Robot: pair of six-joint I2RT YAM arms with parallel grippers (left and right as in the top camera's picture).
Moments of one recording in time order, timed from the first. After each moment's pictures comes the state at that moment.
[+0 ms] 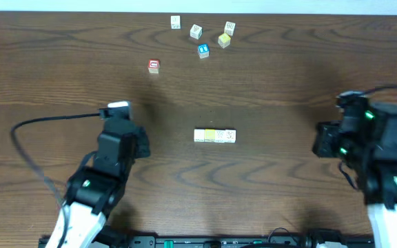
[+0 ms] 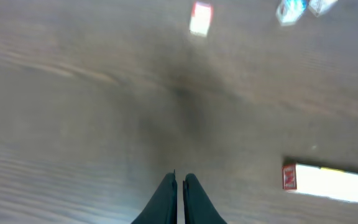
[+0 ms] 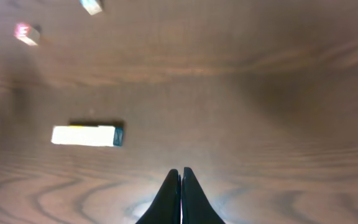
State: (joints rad) left arm -0.34 0.94 0.68 -0.51 -0.22 -0.39; right arm -0.06 0.98 1.01 -0.91 -0.24 0.12
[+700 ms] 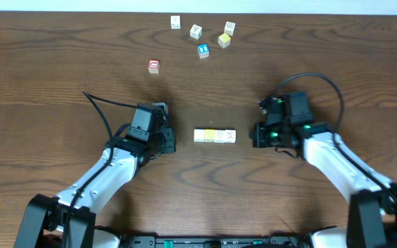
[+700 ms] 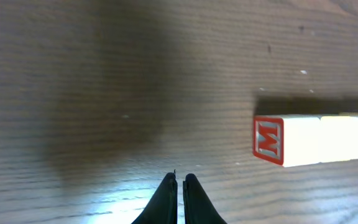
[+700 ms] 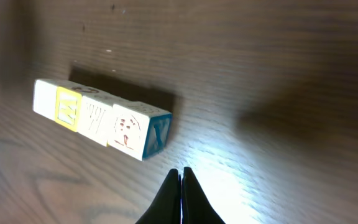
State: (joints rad) left arm -0.34 1.47 0.66 -0.24 0.19 -0.41; right arm 0.25 1.57 0.80 -0.36 -0.41 0.24
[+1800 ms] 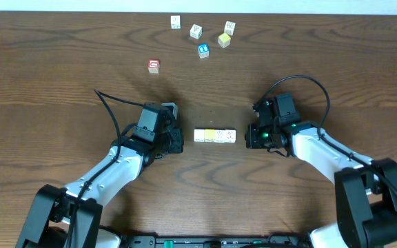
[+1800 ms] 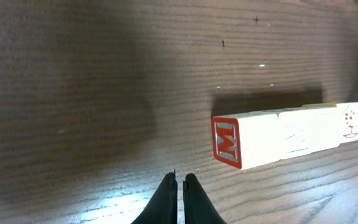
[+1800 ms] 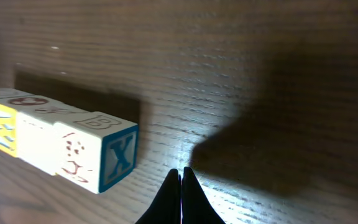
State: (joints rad) left arm -0.37 1.51 0.66 -0.15 0.25 -0.41; right arm 0.28 1.68 0.80 -0.30 -0.34 0.31
